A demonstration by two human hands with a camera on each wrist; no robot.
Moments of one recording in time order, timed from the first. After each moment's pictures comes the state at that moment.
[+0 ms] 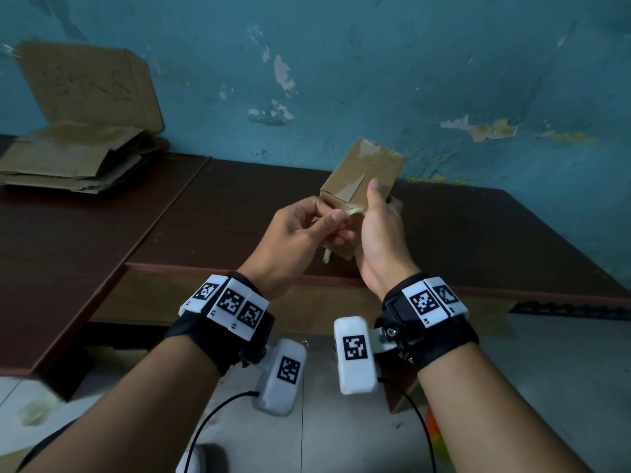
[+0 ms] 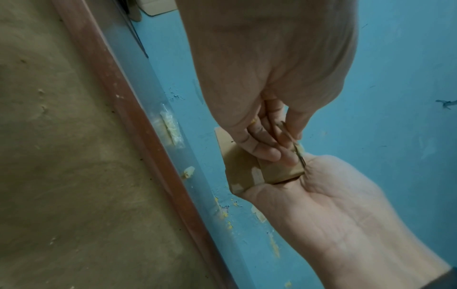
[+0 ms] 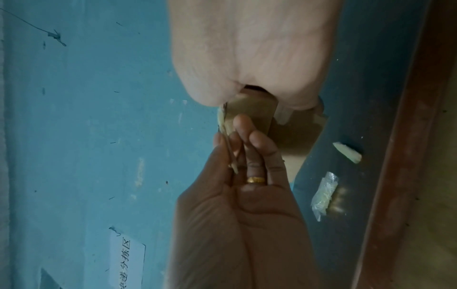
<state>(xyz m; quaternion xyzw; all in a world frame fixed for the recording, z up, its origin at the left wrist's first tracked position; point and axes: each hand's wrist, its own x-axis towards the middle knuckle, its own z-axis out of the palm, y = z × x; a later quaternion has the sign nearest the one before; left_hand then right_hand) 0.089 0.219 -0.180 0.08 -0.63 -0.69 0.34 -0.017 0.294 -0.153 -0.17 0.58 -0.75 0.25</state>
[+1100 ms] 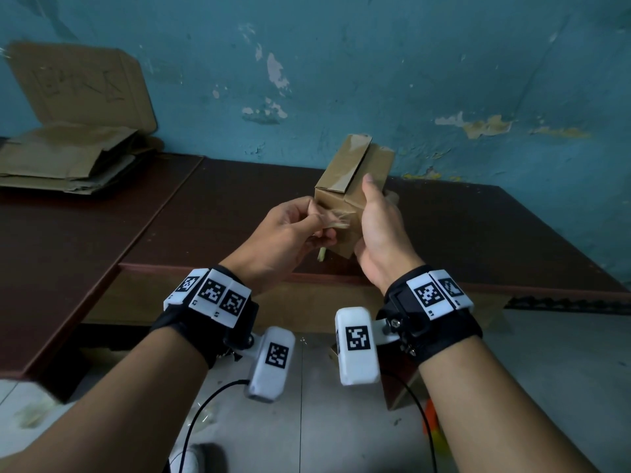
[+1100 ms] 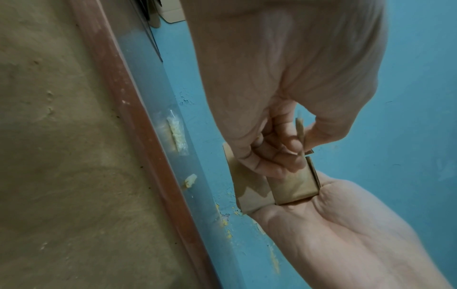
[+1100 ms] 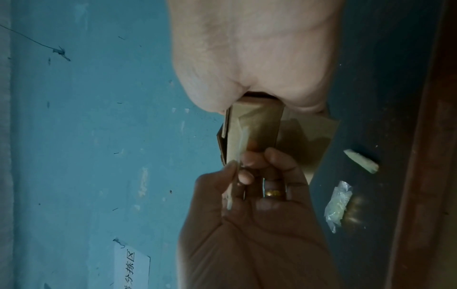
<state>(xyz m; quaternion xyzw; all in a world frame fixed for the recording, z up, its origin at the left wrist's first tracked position) 0.095 0.216 -0.169 0.10 -0.62 -0.72 0.27 -0.028 0.295 -0.147 -0.17 0.59 -0.74 0.28</state>
